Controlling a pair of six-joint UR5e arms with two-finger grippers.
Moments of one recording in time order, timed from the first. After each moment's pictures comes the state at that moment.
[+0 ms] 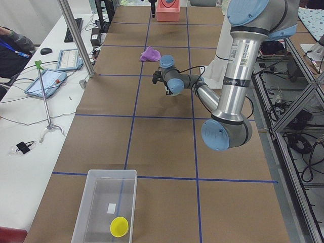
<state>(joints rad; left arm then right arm) -0.74 -1.77 -1.97 -1.86 -2.25 -0.95 1.25 -1.46 1.80 -1.62 2.28 0.35</state>
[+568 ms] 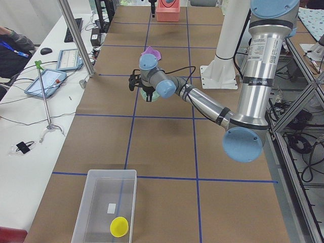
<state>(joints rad) -1.14 -1.69 -1.91 -1.78 -2.35 -0.78 1.25 -1.46 1.80 -1.62 2.28 0.35</state>
